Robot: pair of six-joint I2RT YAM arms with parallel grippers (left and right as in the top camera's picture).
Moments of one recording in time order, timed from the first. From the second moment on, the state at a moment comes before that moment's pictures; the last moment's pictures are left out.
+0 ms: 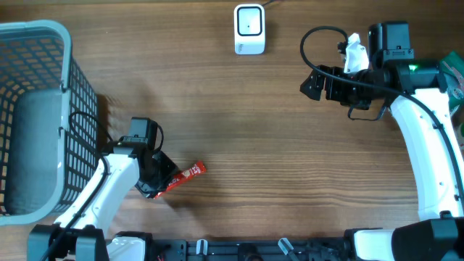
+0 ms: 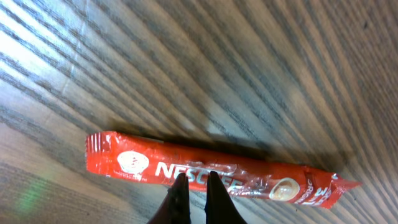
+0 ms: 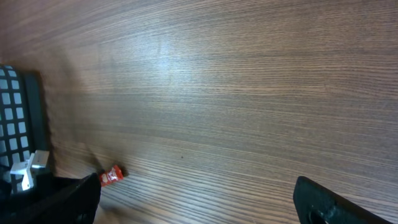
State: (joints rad) left arm -0.09 1.36 0.63 -0.84 0.15 -0.88; right arm 0.05 1.54 1.47 -1.12 -0.41 0.19
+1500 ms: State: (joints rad) left arm -0.41 1.45 1.06 -0.72 0.10 -0.81; right arm 0.05 1.54 1.47 -1.13 -0.40 0.19
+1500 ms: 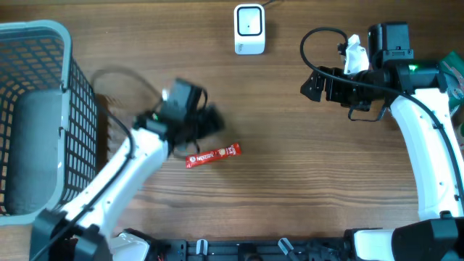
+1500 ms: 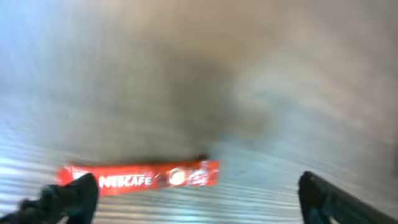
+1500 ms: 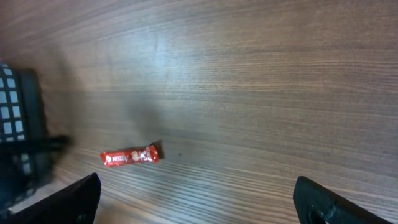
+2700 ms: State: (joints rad) left arm -0.45 0.82 1.44 -0.34 -0.55 0.22; right arm 0.08 1.54 1.33 -1.14 -0.32 0.43
